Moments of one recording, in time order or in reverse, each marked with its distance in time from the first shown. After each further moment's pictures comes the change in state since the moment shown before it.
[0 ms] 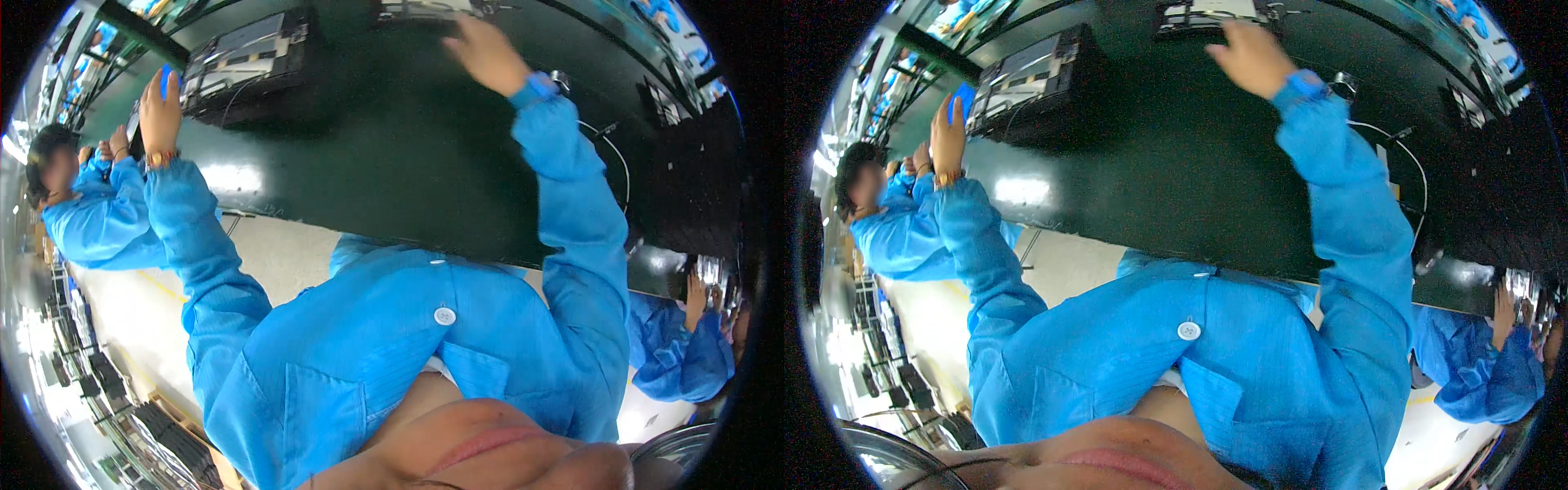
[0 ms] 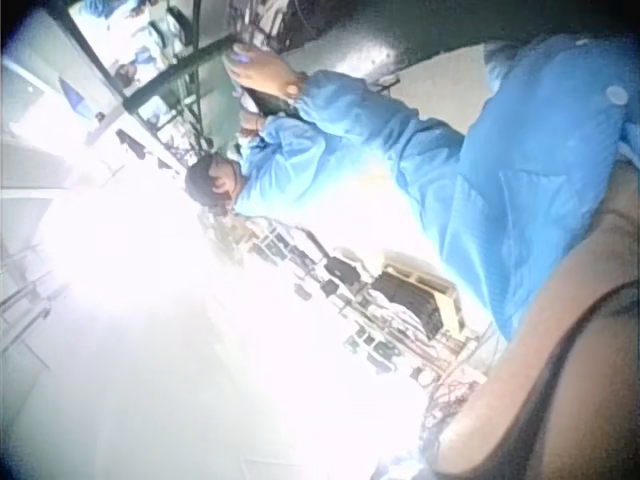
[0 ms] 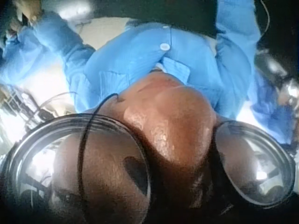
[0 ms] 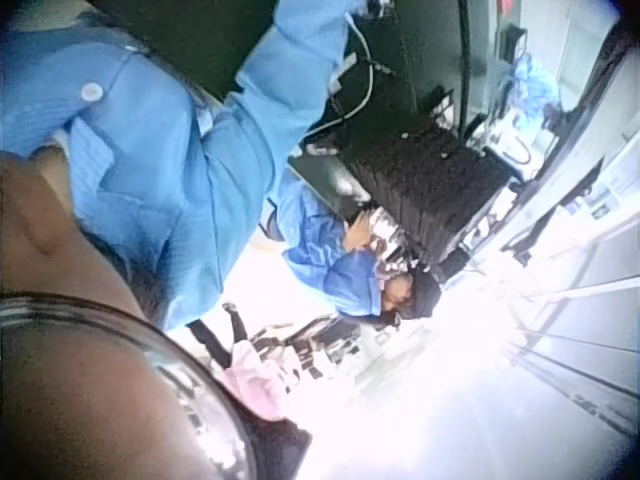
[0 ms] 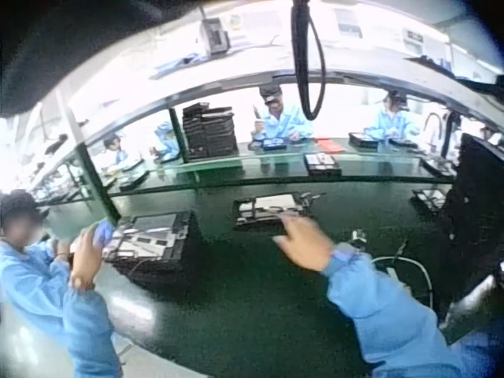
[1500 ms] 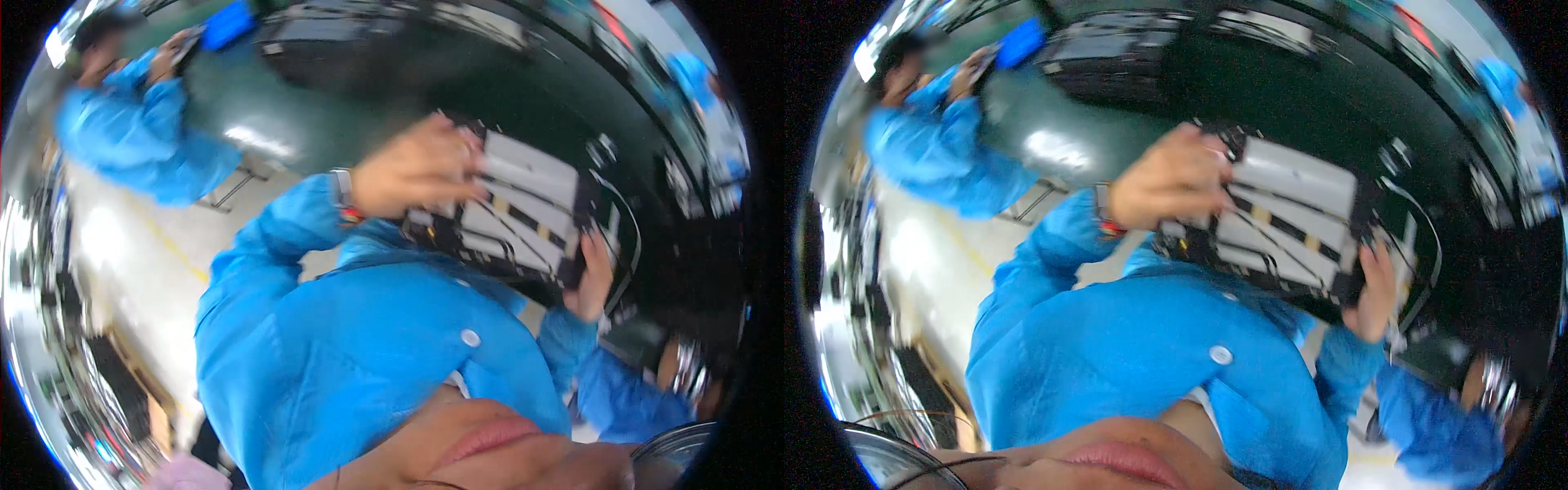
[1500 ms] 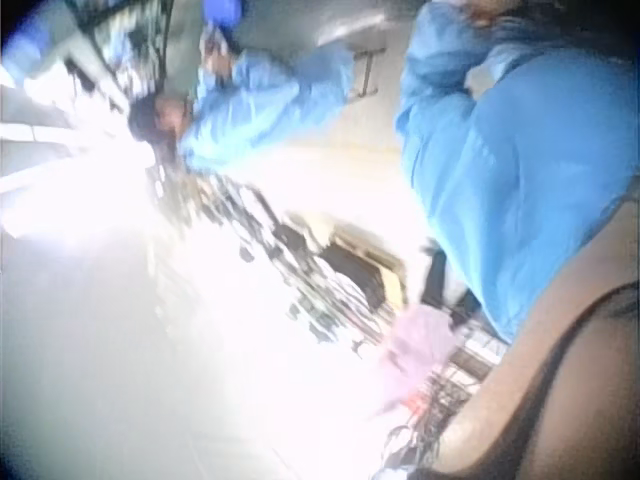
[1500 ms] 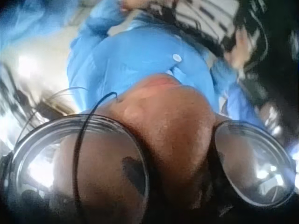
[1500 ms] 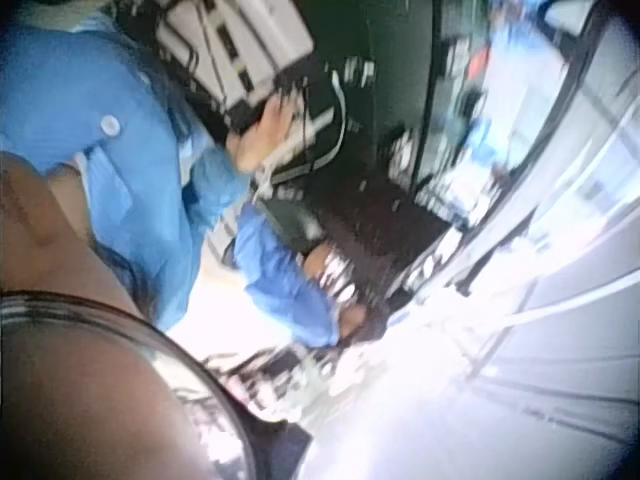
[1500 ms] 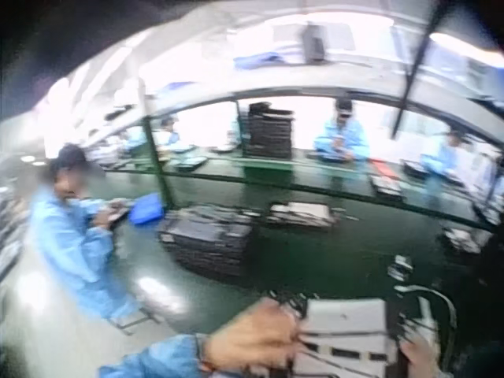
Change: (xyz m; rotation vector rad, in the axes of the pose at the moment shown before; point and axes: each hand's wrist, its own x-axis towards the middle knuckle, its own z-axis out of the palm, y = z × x) left_hand -0.112 0.233 -0.041 -0.799 -0.108 0.913; right_hand -0.225 -0.081 -0.082 1.247 0.335 0.986
